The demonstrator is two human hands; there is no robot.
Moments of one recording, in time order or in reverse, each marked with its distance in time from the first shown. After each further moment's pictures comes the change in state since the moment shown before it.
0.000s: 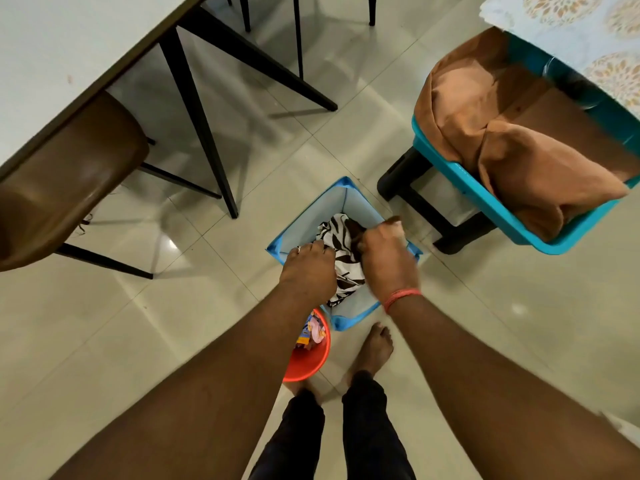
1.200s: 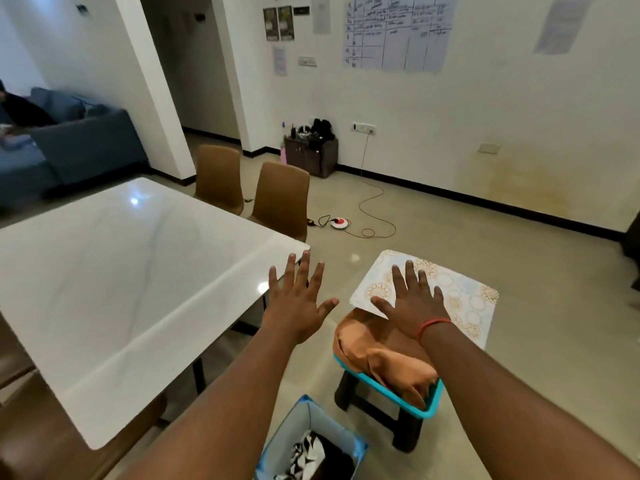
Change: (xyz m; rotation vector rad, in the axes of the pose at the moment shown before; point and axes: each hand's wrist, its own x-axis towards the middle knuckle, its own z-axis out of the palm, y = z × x) left_hand -0.171 0.062 -0.411 0.178 0.763 0.197; right_hand -0.017 -0.005 -0.469 -0.091 0.129 0.289
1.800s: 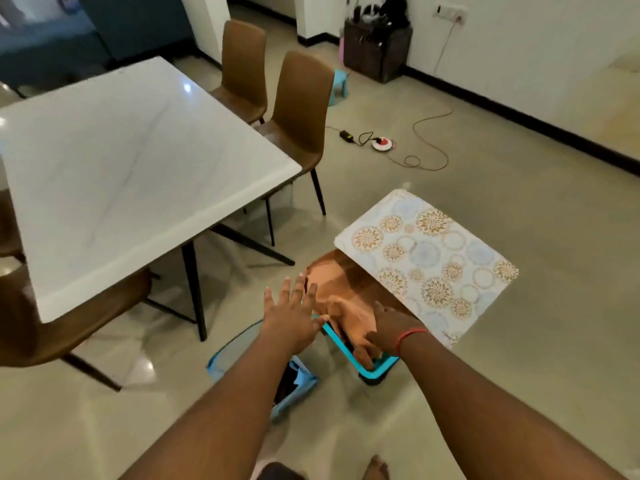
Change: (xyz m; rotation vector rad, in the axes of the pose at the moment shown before) left_hand 0.023 0.183 0.148 -0.067 -0.515 -0.336; right_hand 0.077 0.166 0.112 -0.168 -0.699 -0.212
